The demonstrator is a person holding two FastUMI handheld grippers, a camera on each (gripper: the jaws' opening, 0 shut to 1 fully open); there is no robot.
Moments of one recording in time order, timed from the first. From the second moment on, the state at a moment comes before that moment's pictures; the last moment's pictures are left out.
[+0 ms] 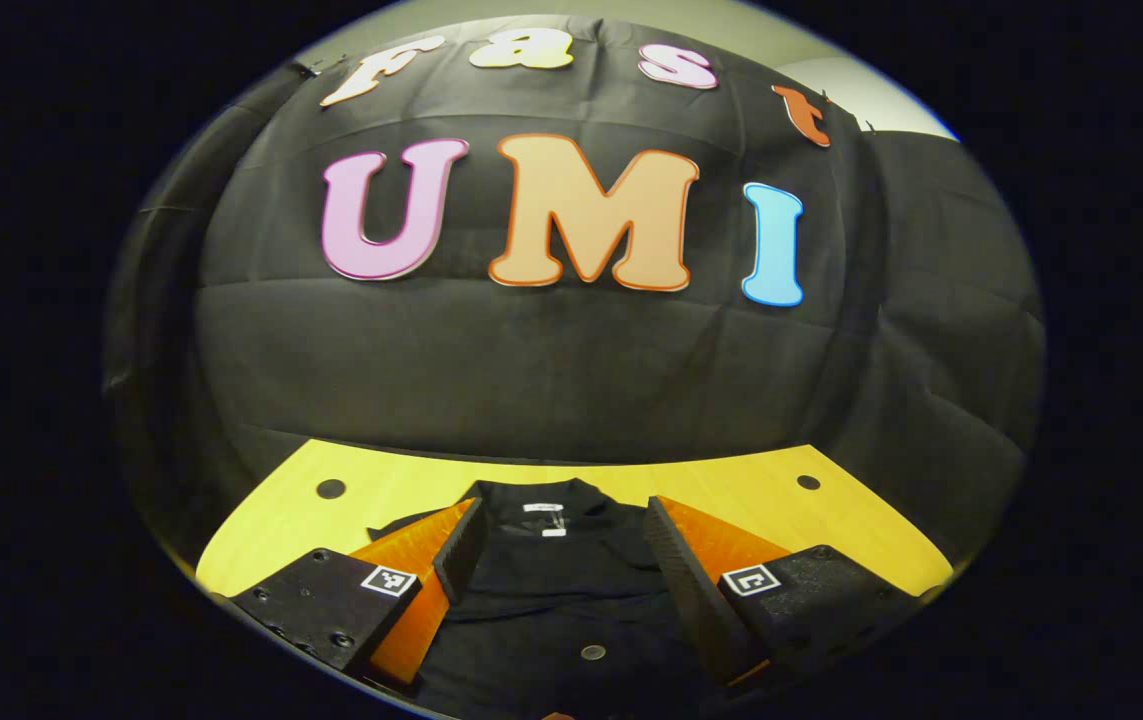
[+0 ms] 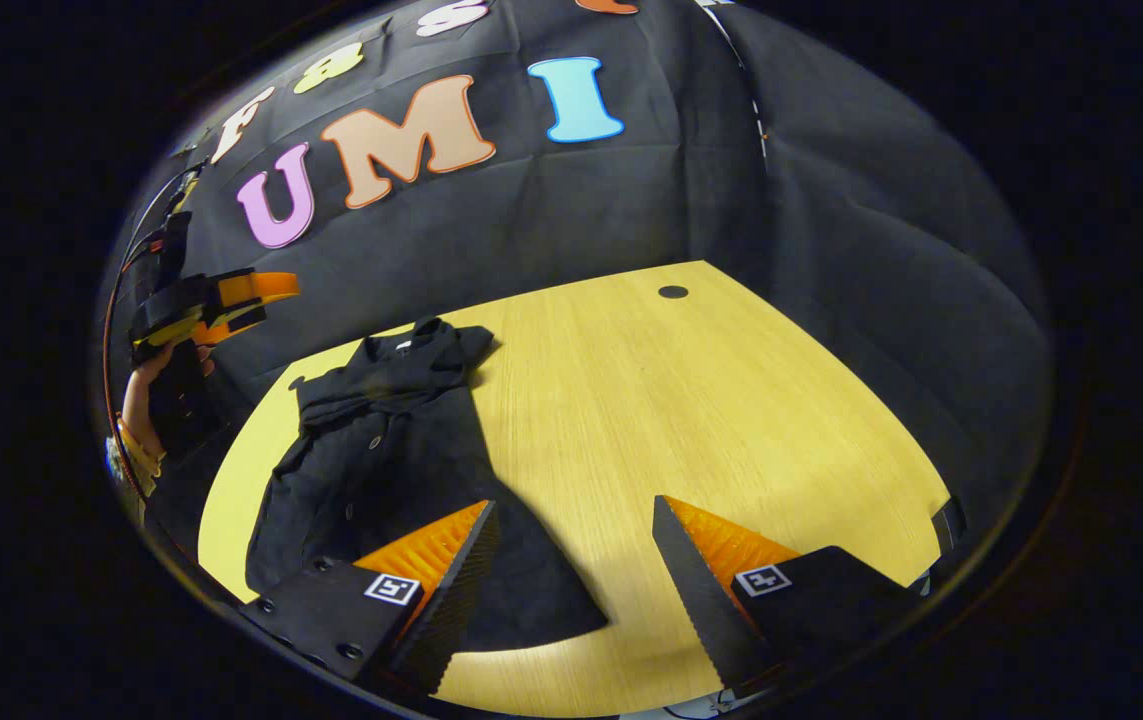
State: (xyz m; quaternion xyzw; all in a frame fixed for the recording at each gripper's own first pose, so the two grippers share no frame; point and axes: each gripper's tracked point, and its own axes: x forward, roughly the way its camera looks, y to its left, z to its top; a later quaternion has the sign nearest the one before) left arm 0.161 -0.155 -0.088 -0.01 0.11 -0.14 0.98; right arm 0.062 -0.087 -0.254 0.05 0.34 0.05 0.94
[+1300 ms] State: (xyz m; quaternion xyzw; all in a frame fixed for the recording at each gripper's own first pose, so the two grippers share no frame) left arm -0.098 0.005 -0.304 0.02 0.38 -0.02 0.92; right arm 0.011 -0.057 -0.360 -0.05 0.44 0.12 0.89
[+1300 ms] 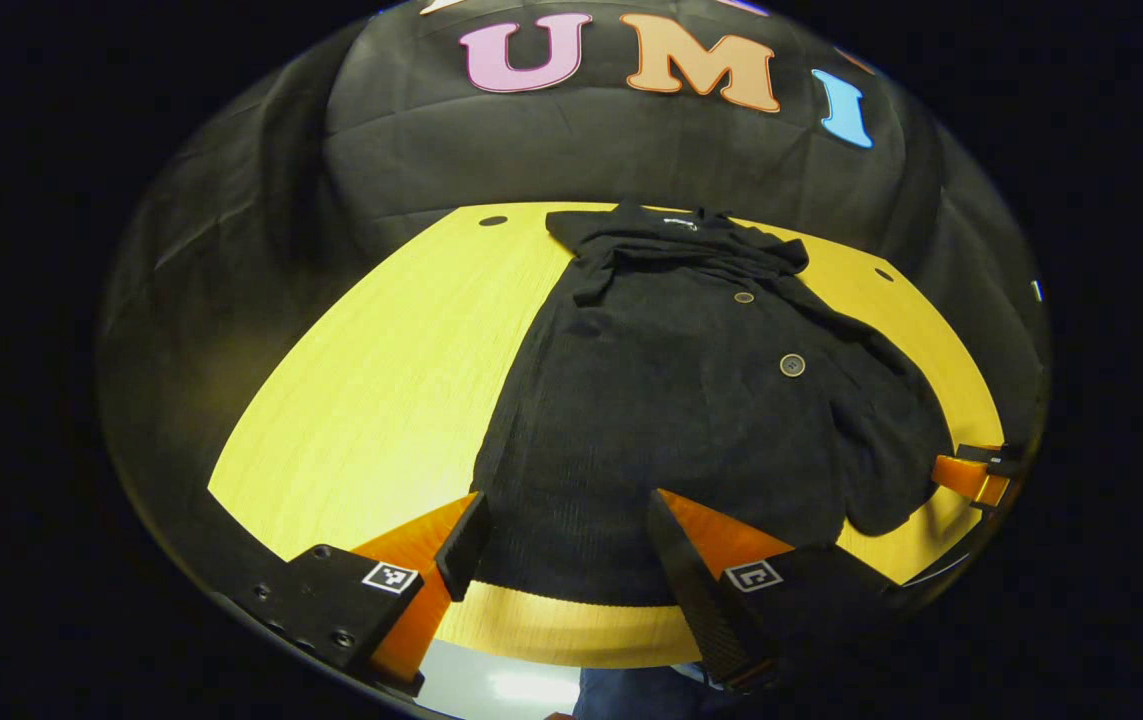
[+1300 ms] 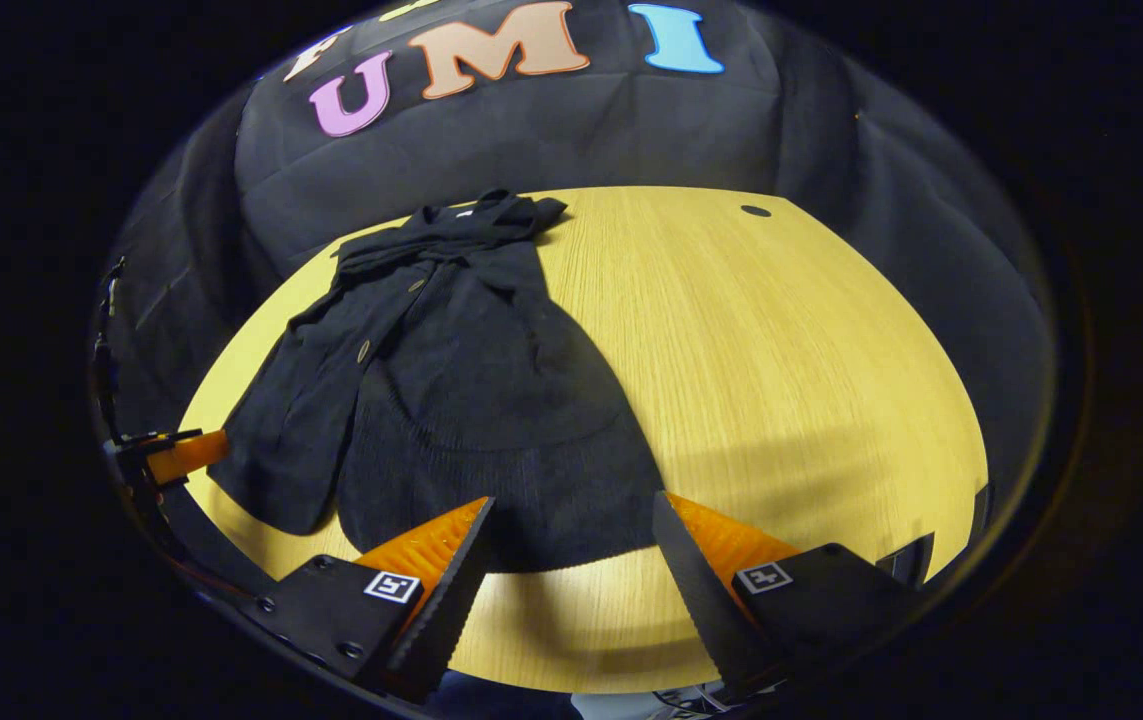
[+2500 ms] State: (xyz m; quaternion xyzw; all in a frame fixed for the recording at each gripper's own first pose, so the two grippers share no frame) left arm -0.111 -0.012 -0.332 0.03 0.40 -0.05 0.92; right arm 0.005 -0.041 -0.370 -0.10 0.44 0.13 0.88
